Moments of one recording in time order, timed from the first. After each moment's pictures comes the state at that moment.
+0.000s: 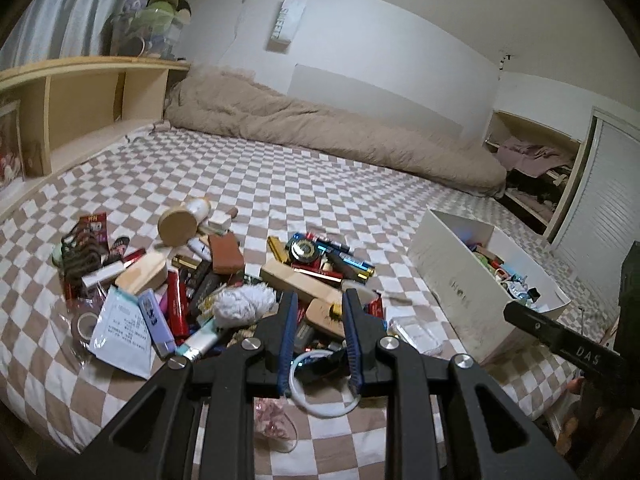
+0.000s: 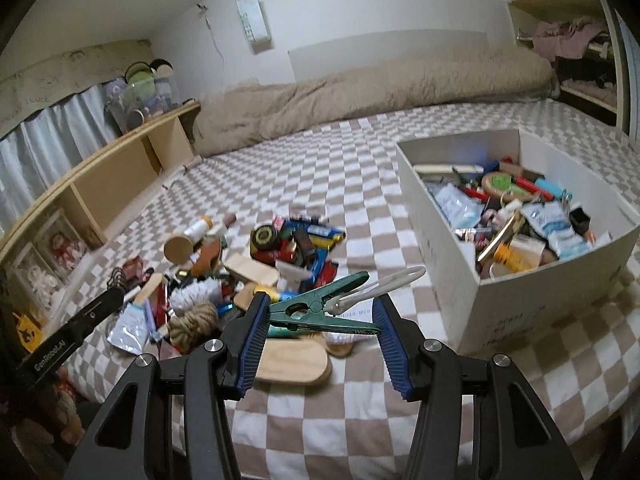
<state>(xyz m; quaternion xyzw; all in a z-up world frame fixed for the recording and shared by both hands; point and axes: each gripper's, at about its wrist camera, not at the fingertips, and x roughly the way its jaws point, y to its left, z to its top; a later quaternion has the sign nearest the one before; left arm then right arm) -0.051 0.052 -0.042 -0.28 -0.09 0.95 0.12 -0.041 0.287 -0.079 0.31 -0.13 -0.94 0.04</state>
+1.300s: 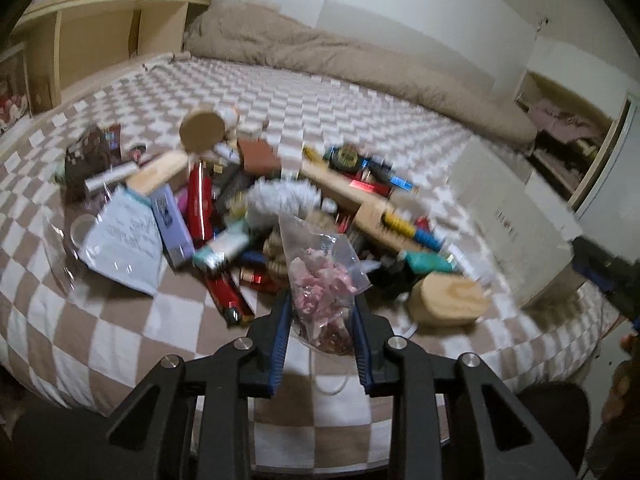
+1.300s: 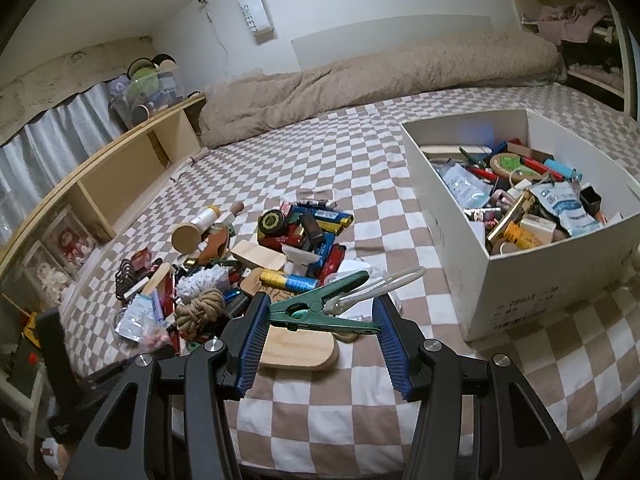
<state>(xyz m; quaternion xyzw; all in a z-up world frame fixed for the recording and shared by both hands) -0.054 0.033 -0.108 -0.38 -0.10 0.91 0.09 -0.038 0.287 -0.093 0.33 -0.15 -0.93 0.06</state>
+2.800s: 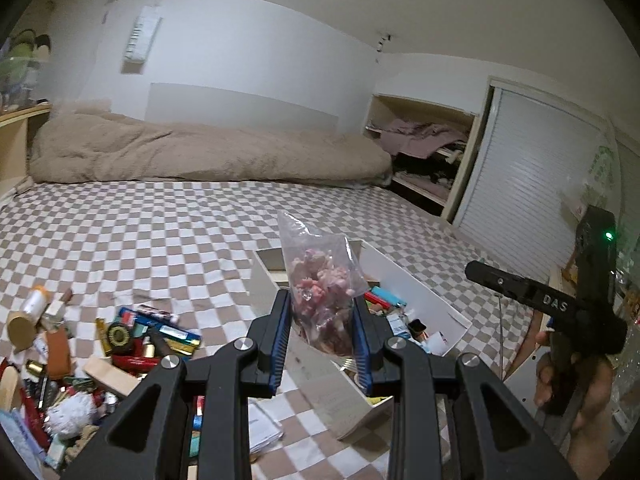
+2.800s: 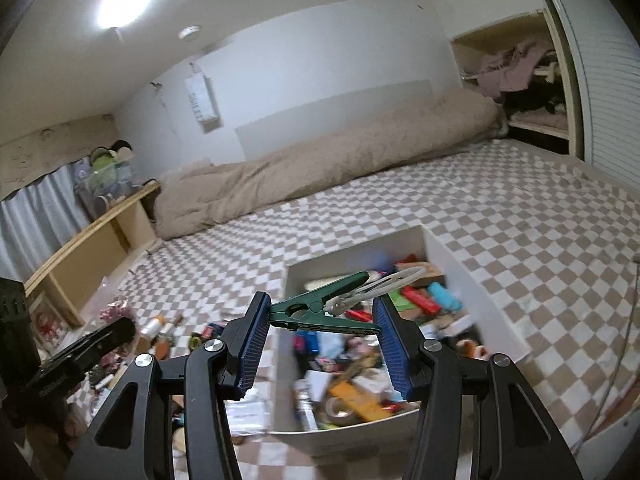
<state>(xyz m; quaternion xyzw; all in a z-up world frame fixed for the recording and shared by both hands) -0.115 0.230 0.028 -0.25 -0.05 0.91 0.32 -0.048 0.461 0.001 0.24 -0.16 -0.96 -0.03</state>
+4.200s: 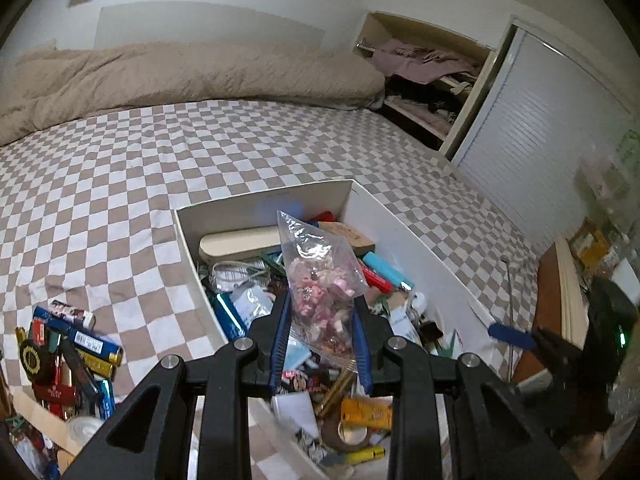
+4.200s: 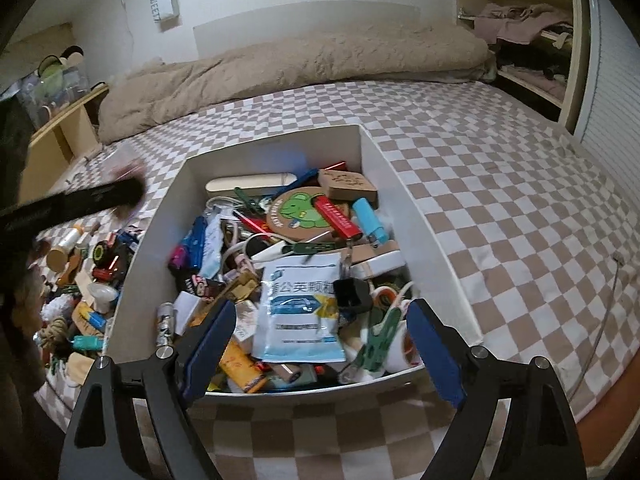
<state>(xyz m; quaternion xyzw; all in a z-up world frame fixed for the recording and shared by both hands) -0.226 0.351 -0.019 -0.40 -0.02 0.84 0.36 -0.092 0.511 -0.082 0.40 -0.08 -0.91 -0.06</state>
